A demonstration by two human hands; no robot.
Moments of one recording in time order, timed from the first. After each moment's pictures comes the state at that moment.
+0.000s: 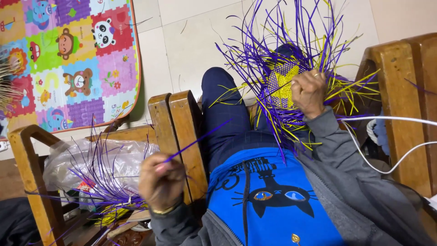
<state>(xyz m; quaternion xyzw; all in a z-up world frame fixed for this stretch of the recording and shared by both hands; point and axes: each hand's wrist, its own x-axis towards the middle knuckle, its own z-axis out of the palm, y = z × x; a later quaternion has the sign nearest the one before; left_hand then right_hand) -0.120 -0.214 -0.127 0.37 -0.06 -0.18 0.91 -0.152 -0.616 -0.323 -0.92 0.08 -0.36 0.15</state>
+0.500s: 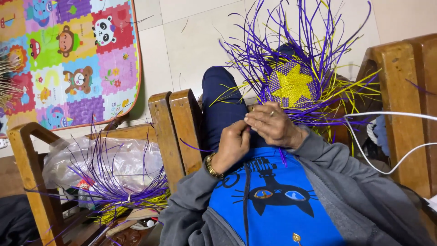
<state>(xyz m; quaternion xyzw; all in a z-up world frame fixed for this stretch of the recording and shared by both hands) -0.120 -0.340 -0.247 0.78 -0.34 -0.10 0.52 -0.162 -0.509 -0.230 -0.83 -0.23 -0.40 0.32</state>
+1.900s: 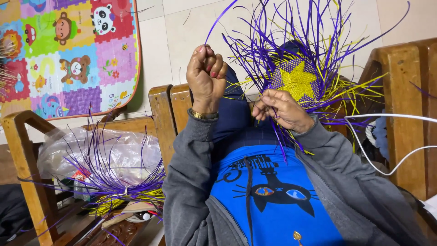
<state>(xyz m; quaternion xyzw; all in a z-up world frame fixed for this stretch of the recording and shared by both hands) 0.020 -0.393 -0.200 0.25 -0.06 -0.21 0.94 -0.148 -0.529 -0.270 -0.43 0.09 0.03 0.90</state>
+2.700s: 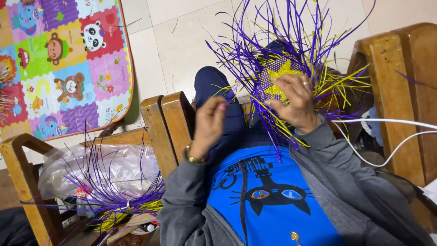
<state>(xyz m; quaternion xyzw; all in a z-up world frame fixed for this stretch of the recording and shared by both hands) -0.055 -0.339 -0.213 0.71 -0.33 -0.13 0.60 -0.170 -0.577 -0.254 -0.89 -0.02 -0.36 0.26</state>
